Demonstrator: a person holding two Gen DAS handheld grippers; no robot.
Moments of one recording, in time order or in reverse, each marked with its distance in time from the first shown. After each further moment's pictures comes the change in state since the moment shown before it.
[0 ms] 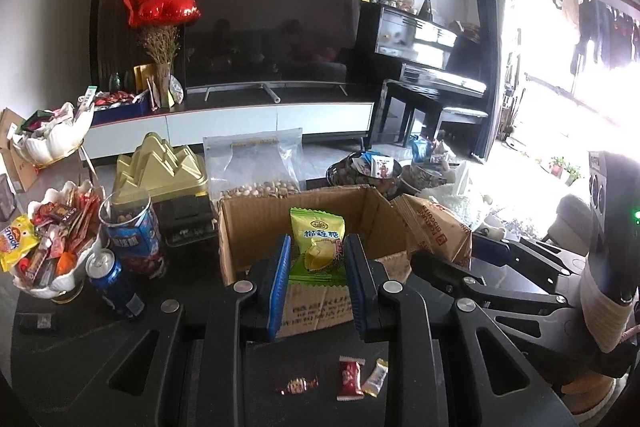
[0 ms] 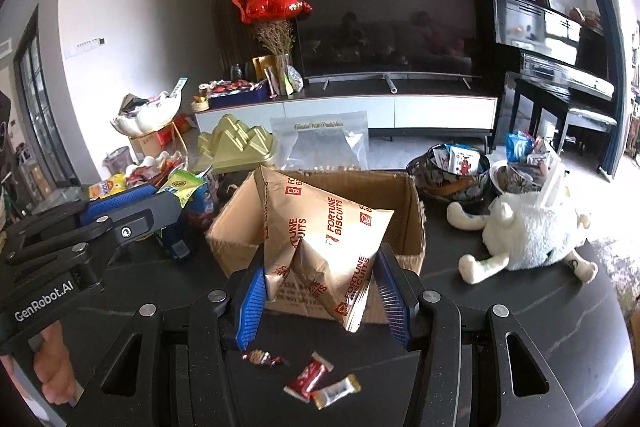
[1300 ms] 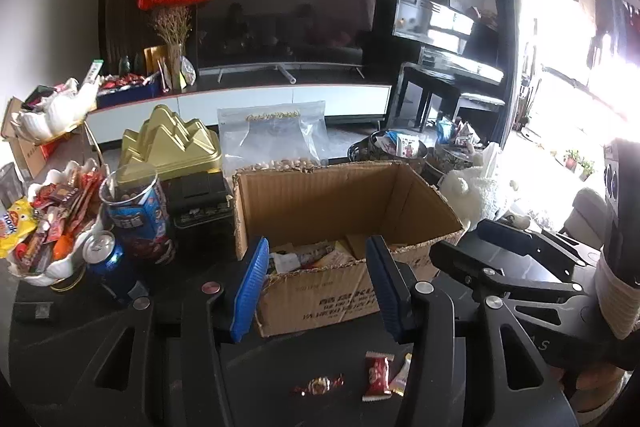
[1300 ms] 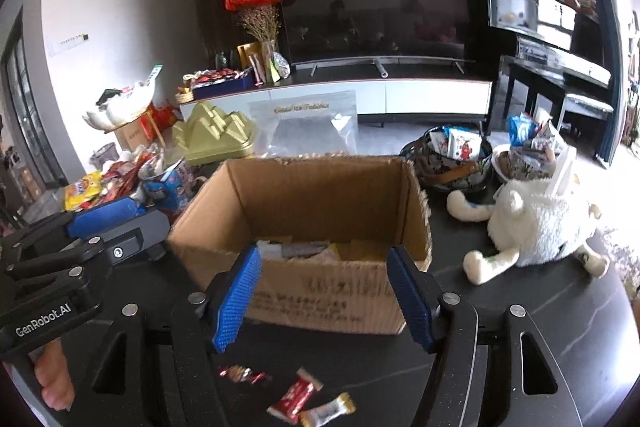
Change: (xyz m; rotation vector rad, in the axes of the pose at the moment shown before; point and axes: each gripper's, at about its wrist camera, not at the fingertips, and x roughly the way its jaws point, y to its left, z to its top) left arm 0.028 0.020 -0.024 -0.014 0.050 0.049; right arm 0.038 -0.005 -0.010 0.033 0.039 -0.022
